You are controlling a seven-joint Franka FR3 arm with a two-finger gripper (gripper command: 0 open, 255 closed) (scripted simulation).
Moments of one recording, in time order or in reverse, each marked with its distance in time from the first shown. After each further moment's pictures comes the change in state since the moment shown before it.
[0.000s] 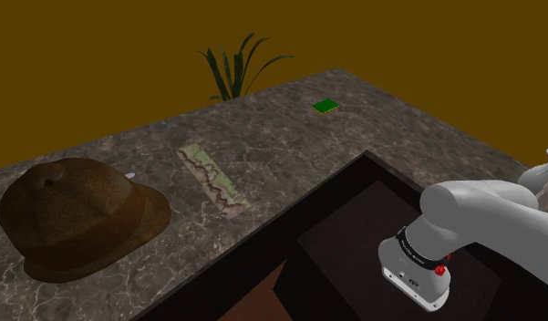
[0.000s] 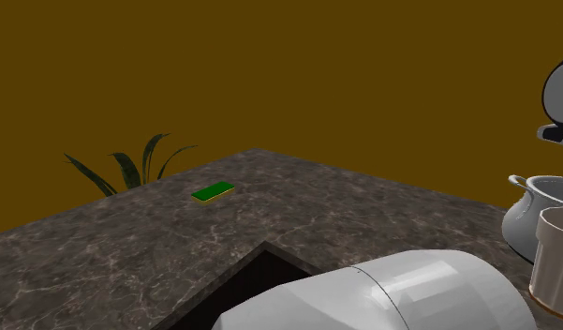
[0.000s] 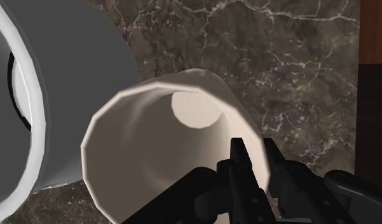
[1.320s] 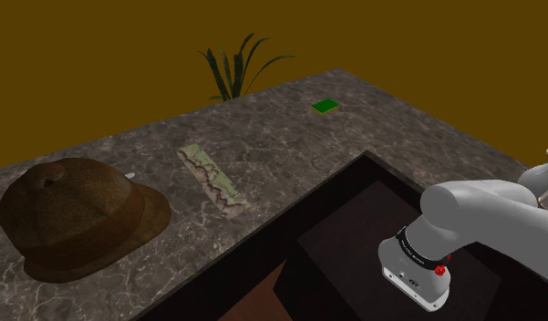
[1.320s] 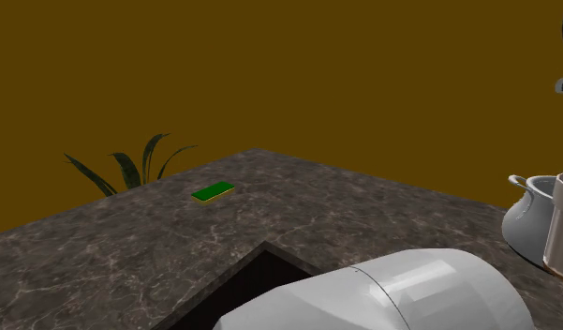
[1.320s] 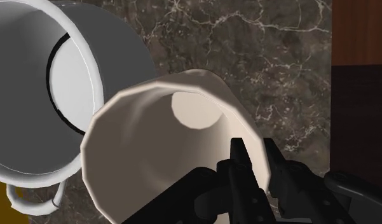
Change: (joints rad) arm 0.021 0.038 0.128 0.127 0.114 -0.114 -0.042
